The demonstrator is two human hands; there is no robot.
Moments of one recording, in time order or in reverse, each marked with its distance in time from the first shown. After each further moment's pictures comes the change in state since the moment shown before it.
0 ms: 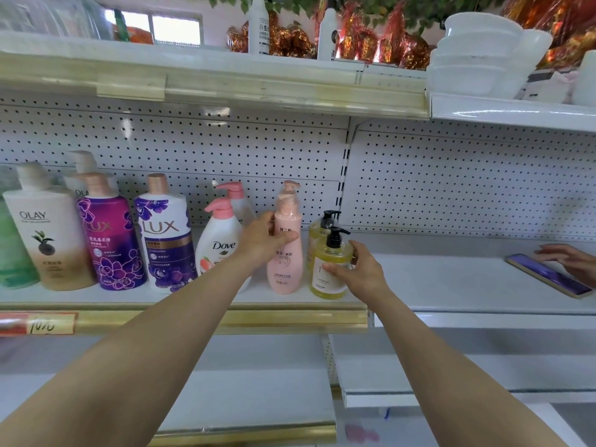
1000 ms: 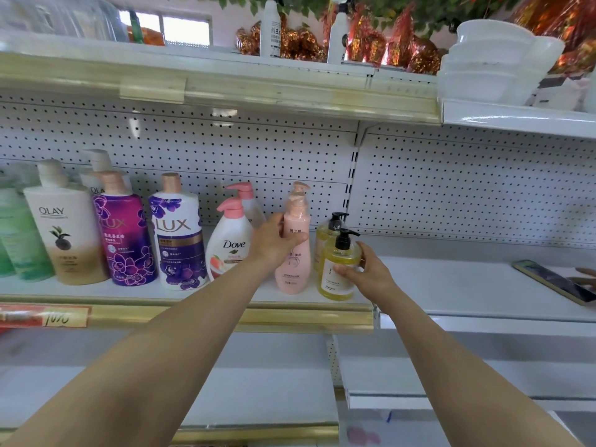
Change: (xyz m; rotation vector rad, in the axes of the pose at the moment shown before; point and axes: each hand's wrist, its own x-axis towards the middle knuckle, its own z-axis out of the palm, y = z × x) left_hand -0.009 0.005 0.006 -0.019 0.046 -0.005; right_hand 0.010 0.013 -0.004 -0.001 -0.102 0.008
